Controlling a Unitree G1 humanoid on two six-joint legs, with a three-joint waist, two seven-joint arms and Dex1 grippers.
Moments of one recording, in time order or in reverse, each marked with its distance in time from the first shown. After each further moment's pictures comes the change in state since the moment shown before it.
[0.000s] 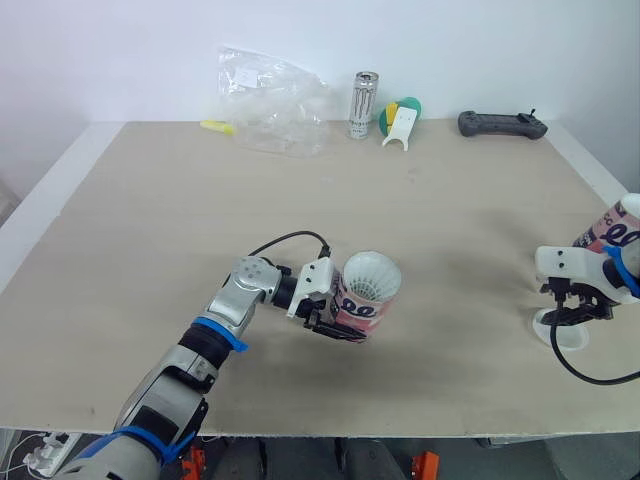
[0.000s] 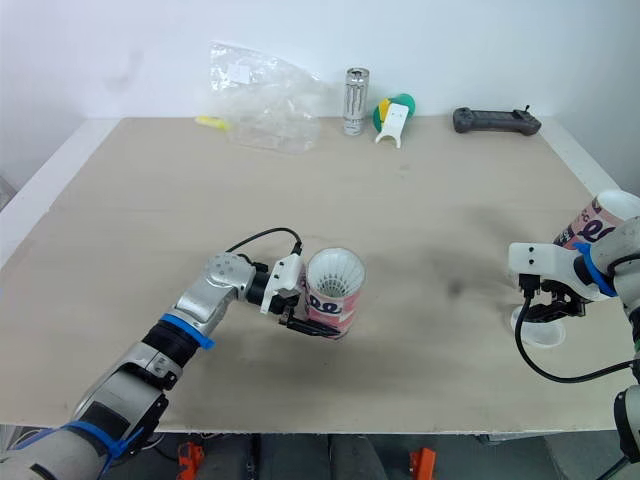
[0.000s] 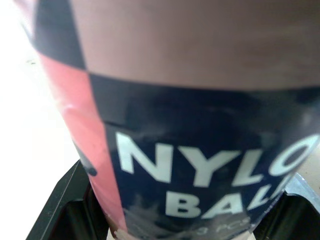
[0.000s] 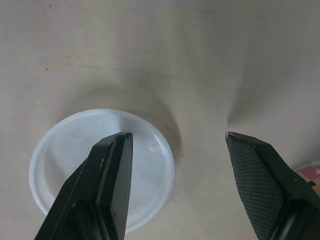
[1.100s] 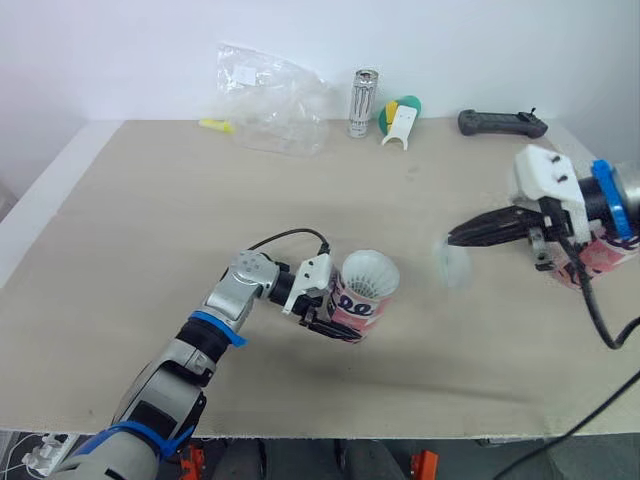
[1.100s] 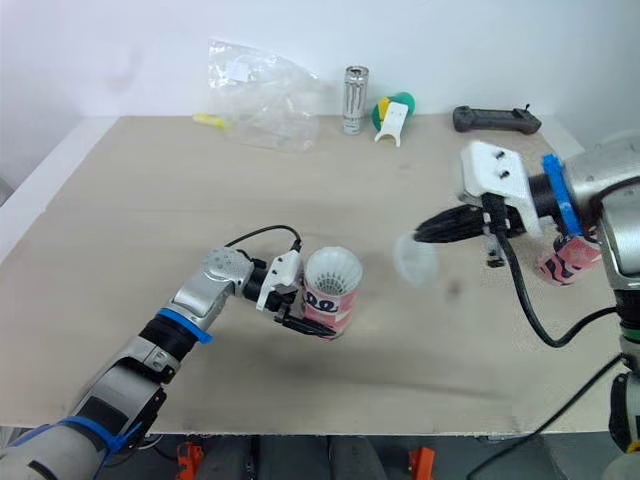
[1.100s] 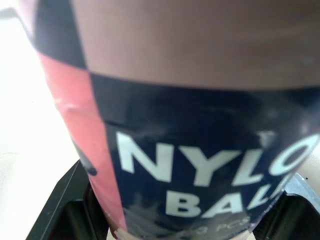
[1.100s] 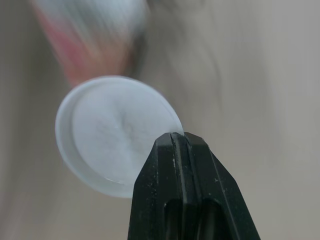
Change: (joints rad) left arm -0.046 0.017 -0.001 0.026 0.000 0.045 -0.061; right arm -0.112 0.087 -0.216 -0.920 0.673 0.623 0.100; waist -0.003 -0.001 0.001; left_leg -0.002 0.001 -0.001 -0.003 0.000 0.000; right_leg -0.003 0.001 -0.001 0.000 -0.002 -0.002
